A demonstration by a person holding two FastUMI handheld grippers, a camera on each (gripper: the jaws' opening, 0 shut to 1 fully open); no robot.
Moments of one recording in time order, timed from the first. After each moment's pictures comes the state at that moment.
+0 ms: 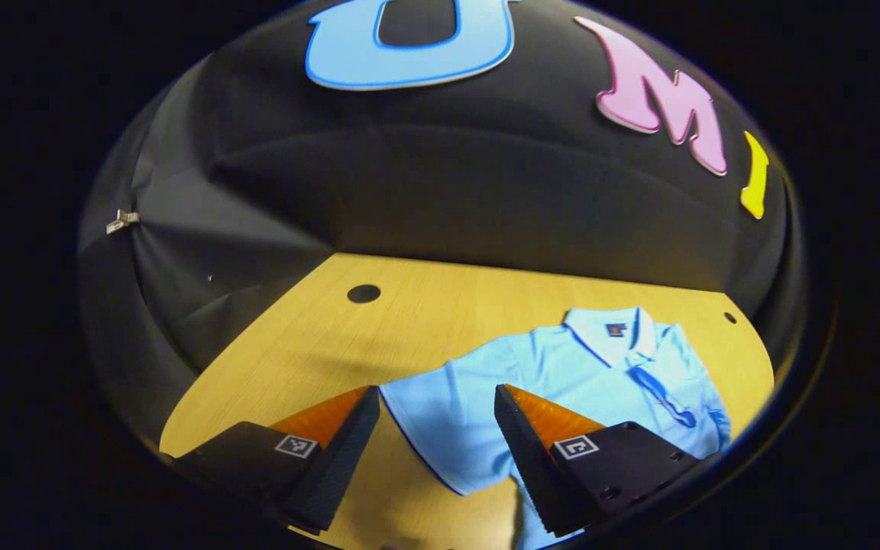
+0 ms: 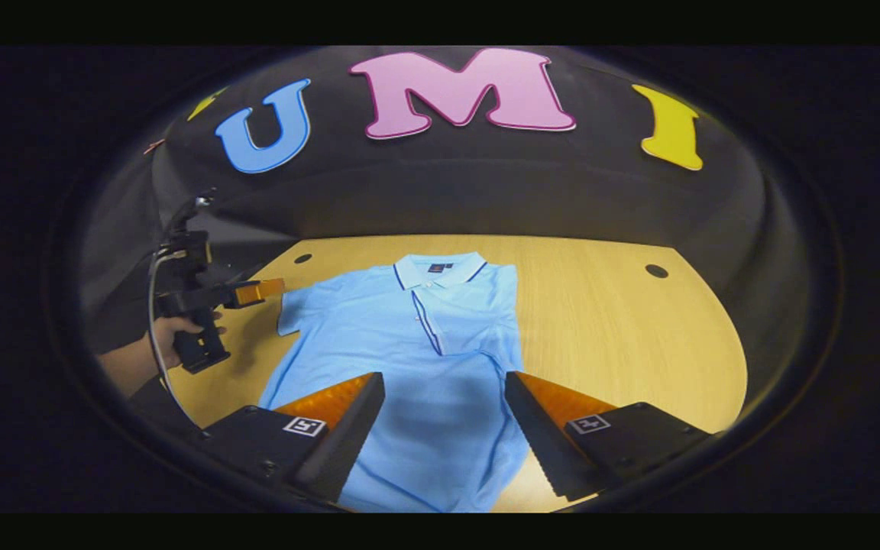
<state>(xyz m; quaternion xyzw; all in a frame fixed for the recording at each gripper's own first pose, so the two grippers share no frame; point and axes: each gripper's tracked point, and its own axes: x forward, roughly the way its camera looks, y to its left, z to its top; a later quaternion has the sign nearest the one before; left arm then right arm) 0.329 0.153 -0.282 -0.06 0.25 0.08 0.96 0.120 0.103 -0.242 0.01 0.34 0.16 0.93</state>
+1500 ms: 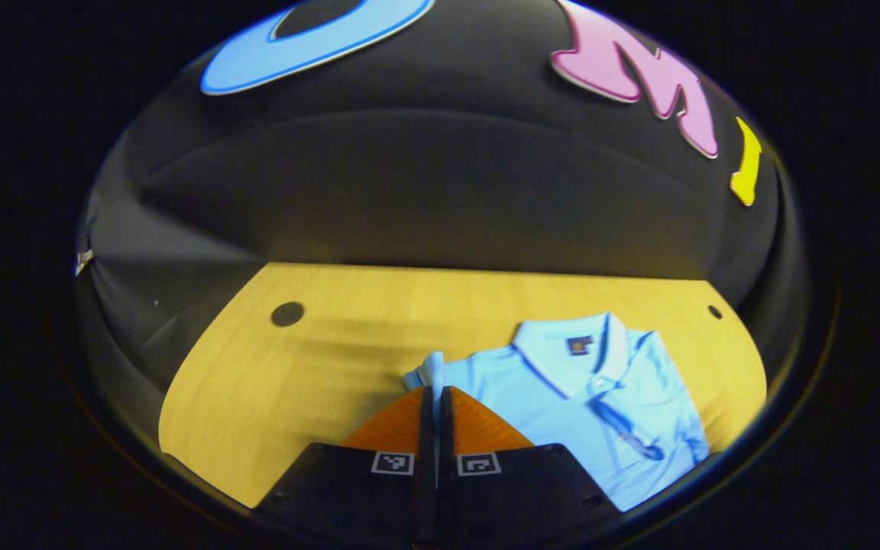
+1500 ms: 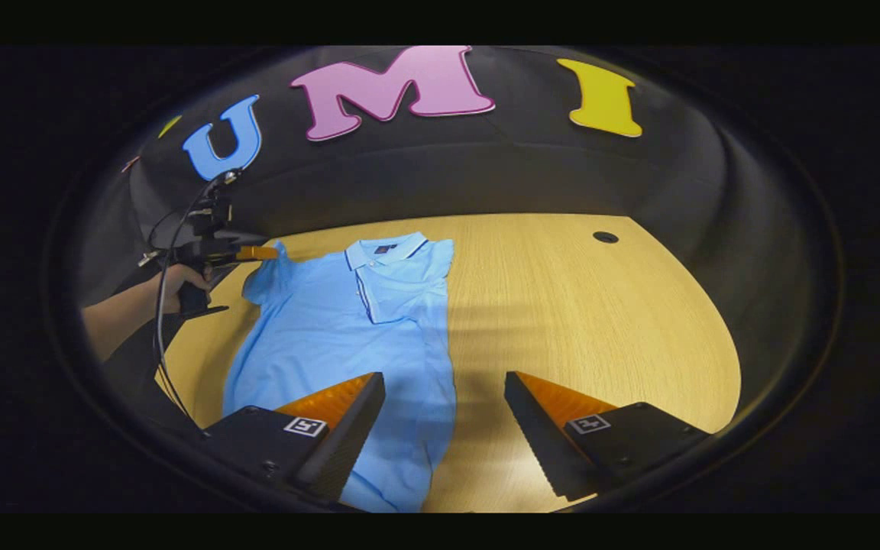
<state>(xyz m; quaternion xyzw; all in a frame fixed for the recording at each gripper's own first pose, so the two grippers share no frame) 0.391 0.041 -0.229 -0.04 0.26 -0.02 0.96 0.098 0.021 -0.269 0.04 0.37 0.12 0.92</state>
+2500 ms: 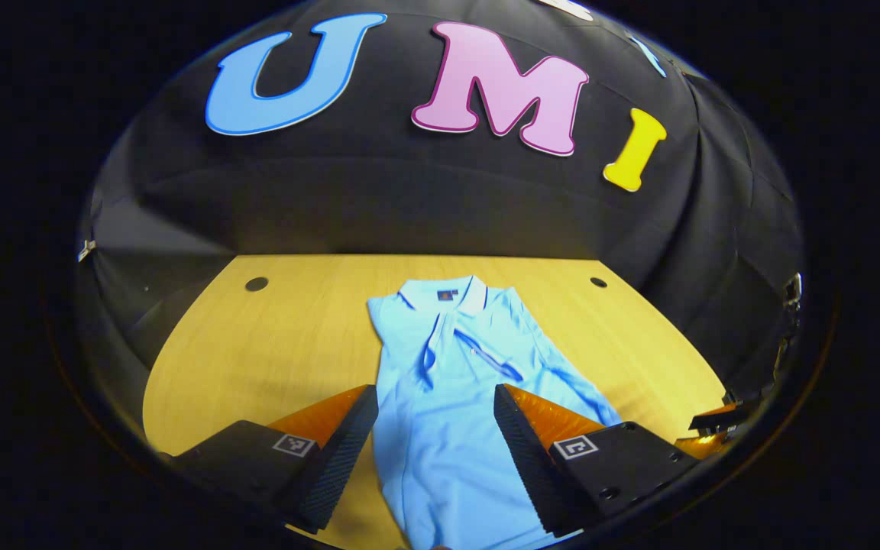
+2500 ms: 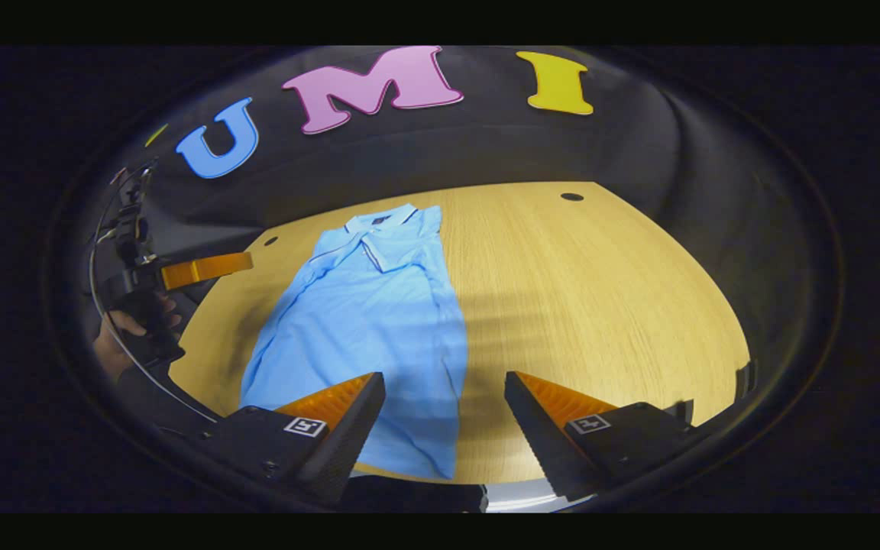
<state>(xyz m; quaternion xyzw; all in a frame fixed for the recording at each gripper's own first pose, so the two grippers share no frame) 0.144 -0.016 -0.205 -0.03 0.26 -0.11 0.96 -0.023 0.027 -0.284 0.06 0.42 0.09 0.90</state>
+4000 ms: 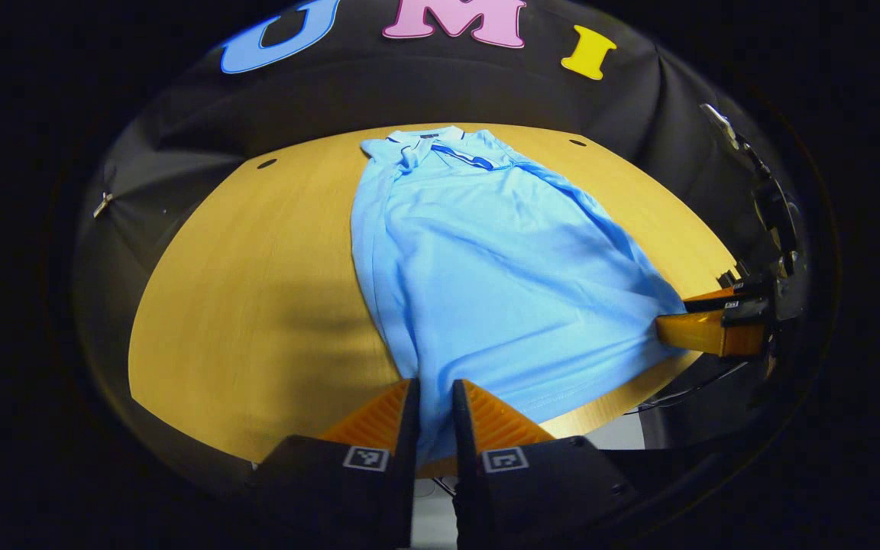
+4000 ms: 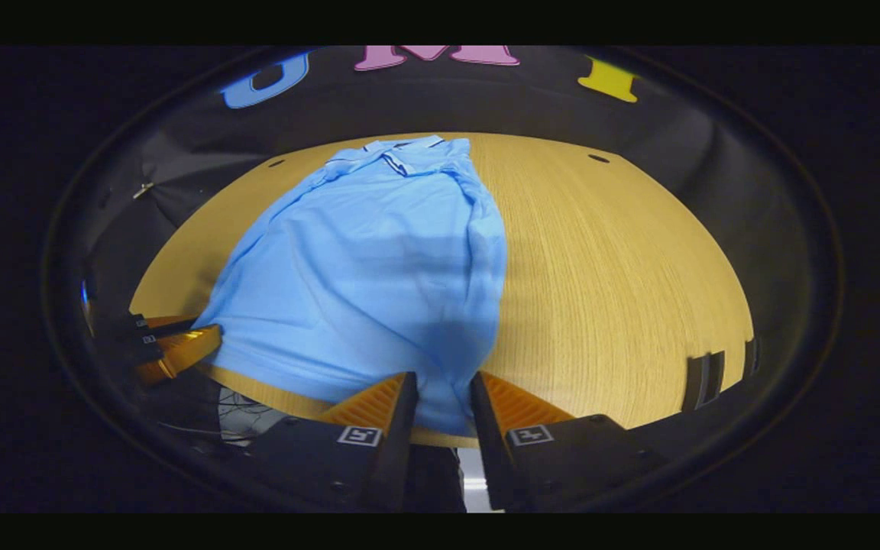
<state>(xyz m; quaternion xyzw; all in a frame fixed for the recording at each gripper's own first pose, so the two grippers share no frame) -0.046 -0.037 -0.353 0.02 0.42 -0.10 0.90 -0.096 0.048 -0.360 -0.03 0.50 0.10 0.86</state>
